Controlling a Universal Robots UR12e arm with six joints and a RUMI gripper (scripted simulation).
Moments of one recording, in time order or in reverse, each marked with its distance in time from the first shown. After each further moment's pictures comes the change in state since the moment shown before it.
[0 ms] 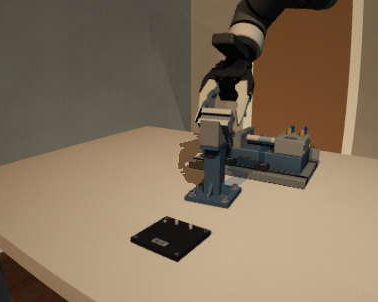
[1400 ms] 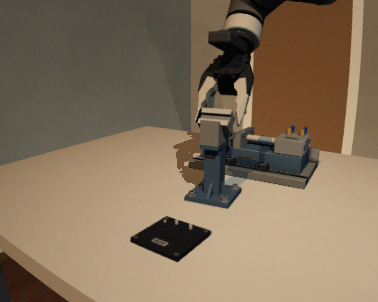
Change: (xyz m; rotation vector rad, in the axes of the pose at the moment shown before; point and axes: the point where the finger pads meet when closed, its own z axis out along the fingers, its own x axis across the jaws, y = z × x) arm 0.000 0.000 0.001 -0.126 0.000 0.000
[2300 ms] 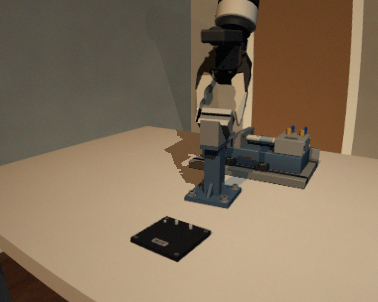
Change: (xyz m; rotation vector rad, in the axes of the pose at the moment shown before) arm 0.000 -0.002 0.000 -0.223 0.001 0.000
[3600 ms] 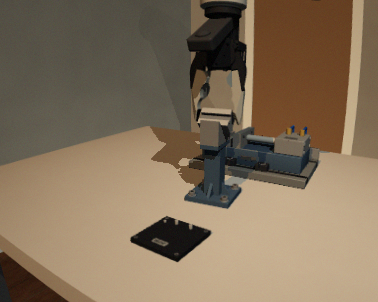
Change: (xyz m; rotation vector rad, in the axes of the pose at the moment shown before) arm 0.000 -0.003 0.000 -0.372 0.000 0.000
